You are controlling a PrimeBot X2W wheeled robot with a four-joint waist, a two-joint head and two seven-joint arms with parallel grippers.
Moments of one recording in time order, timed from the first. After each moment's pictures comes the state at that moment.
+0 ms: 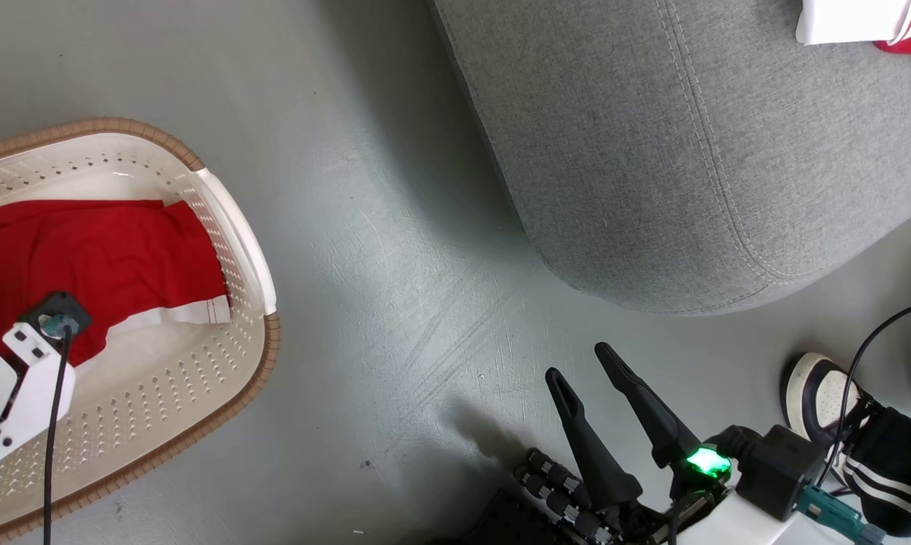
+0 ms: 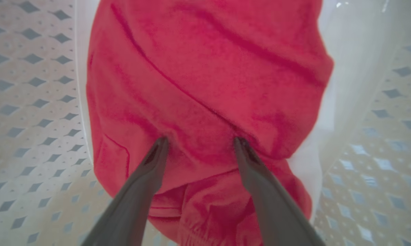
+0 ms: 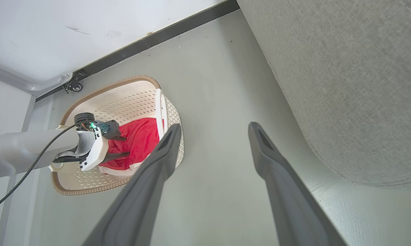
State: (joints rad) left arm -0.81 0.50 -0.62 0.97 0.22 -0.13 0.15; right arm 0.03 -0.03 0.34 -0.23 0.33 0.12 -0.25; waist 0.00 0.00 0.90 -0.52
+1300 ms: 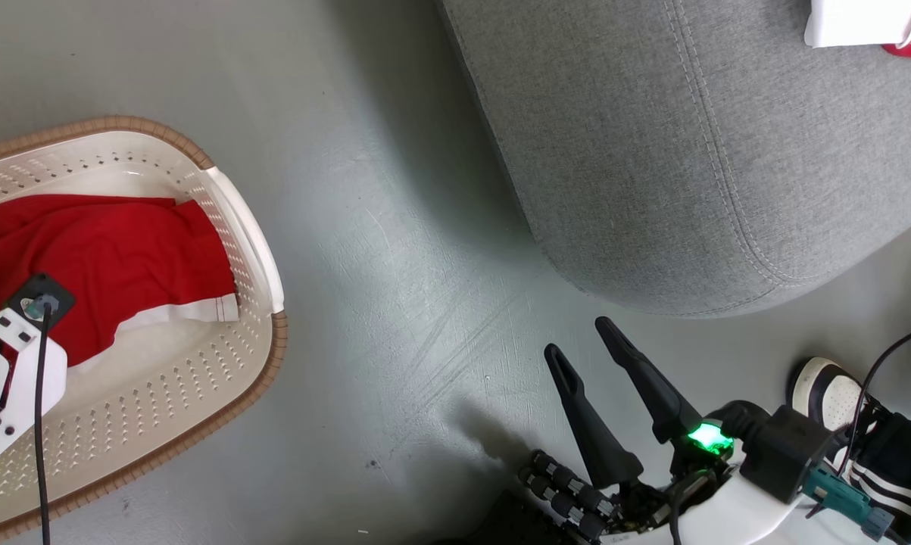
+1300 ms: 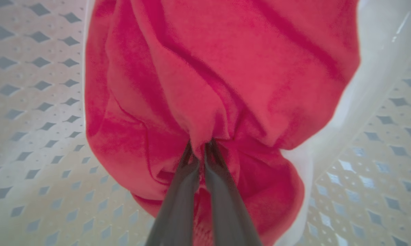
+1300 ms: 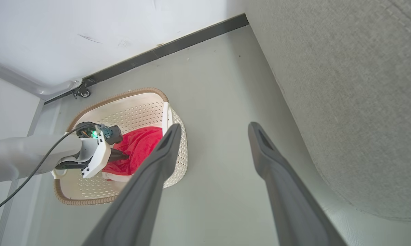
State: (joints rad) left arm -0.86 0.48 -0.65 1.07 0.10 -0.13 0.16; right arm -0.01 -0.03 0.34 -0.25 0.31 0.12 -0.25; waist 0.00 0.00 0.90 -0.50
